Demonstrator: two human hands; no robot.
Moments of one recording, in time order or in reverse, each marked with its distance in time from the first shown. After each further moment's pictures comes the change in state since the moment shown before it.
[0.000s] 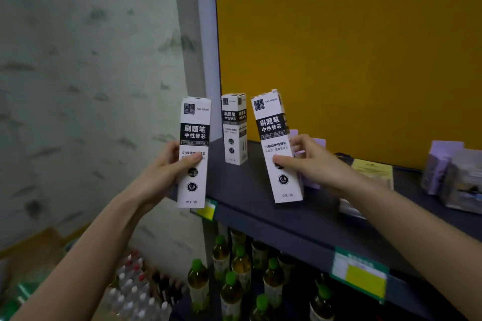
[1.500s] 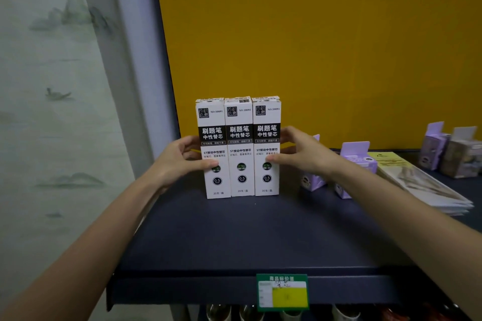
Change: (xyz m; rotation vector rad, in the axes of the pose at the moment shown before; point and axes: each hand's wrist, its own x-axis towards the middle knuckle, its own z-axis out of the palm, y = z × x) left_hand 0.256 -0.082 -0.037 -0.044 -0.623 0.196; right_hand 0.133 0.000 0.076 -0.375 0.367 0.128
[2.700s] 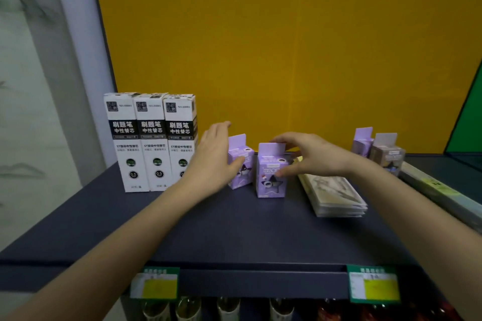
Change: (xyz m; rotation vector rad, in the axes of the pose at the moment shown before) left_hand 0.003 0.081 0.209 0.811 0.146 0.234; right_hand -0.055 0.069 -0.141 -0.391 -0.176 -0.117
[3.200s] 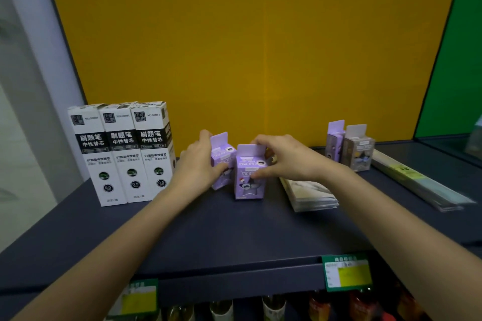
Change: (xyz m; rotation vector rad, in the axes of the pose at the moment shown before) left_hand 0.017 0.000 0.023 -0.027 -0.038 -0.125; right_hand -0.012 -0.004 0.007 0.071 0.090 -0.023
